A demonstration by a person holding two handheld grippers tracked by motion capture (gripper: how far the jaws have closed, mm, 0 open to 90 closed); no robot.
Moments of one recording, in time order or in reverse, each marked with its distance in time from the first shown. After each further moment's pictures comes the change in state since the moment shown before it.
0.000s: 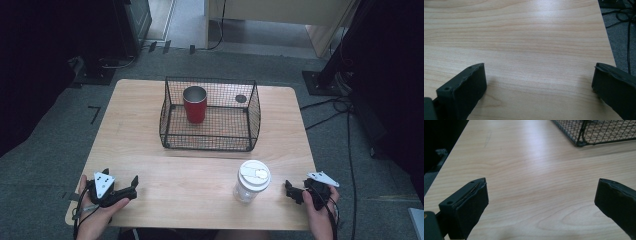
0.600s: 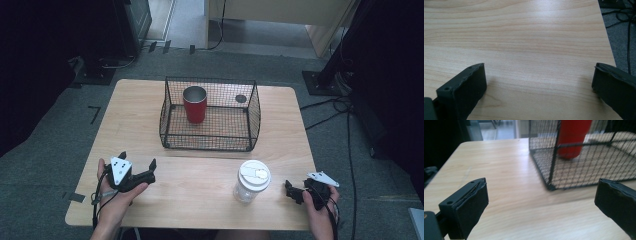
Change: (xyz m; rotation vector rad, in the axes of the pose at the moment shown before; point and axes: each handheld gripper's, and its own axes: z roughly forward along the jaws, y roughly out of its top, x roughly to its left) left arm -0.044 0.045 0.015 -0.138 -0.023 0.001; right arm 0.000 0.000 0.000 0.000 -0.001 0.000
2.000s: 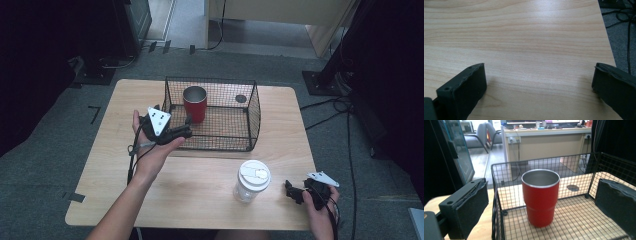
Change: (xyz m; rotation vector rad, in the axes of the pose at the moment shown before) left arm -0.078 0.132 0.065 -0.163 -0.072 0.011; right arm 0.000 0.000 0.000 -0.002 0.001 0.001
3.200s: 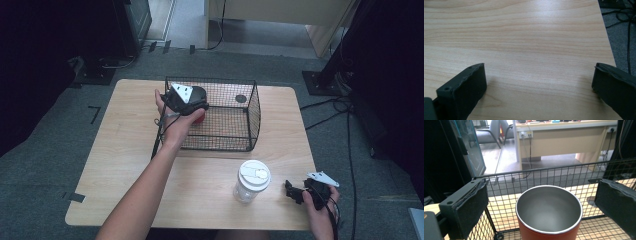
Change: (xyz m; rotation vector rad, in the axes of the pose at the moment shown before) left arm -0.020 0.016 0.107 0.032 0.118 0.001; right arm 0.000 0.000 0.000 0.002 0.001 0.002
